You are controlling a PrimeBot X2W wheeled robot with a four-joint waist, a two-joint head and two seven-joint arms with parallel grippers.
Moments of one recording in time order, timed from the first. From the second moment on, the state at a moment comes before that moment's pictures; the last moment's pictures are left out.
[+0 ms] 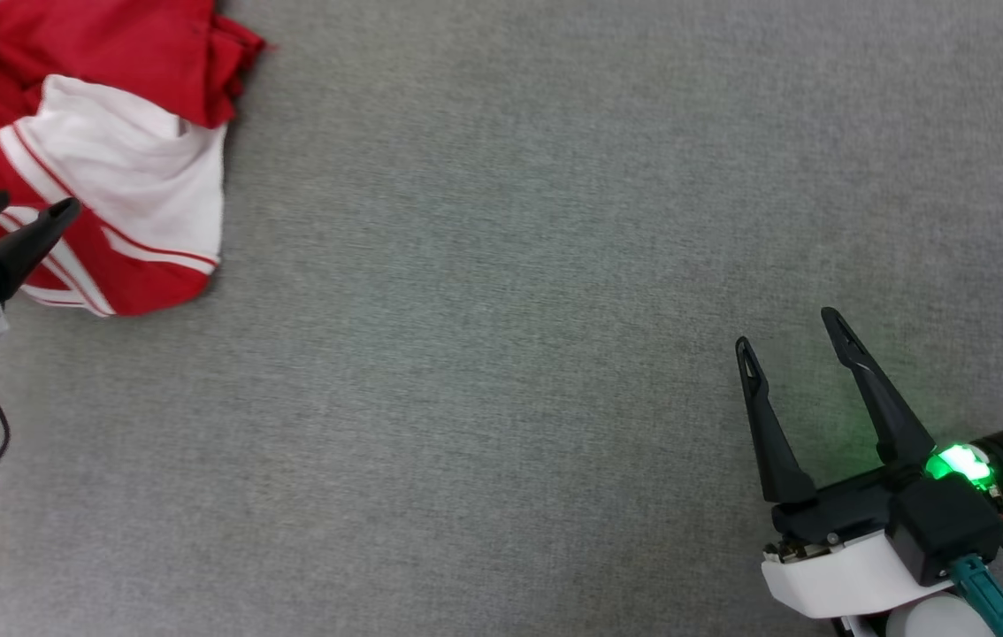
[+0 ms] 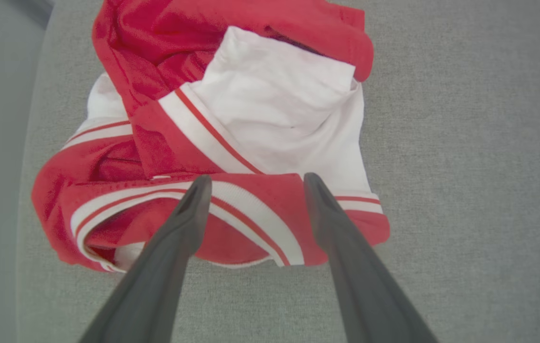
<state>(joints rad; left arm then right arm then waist) -0.72 0.93 -0.46 0.27 -1.09 -0.13 0.53 -0.04 -0.05 0.14 -0.15 -0.12 0.13 -0.26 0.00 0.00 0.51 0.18</state>
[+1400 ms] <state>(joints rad) -0.79 1.04 -0.75 0.24 -1.11 -0.13 0.02 -0.04 -0.05 0.09 -0.08 0.00 0.13 -0.26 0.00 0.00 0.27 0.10</state>
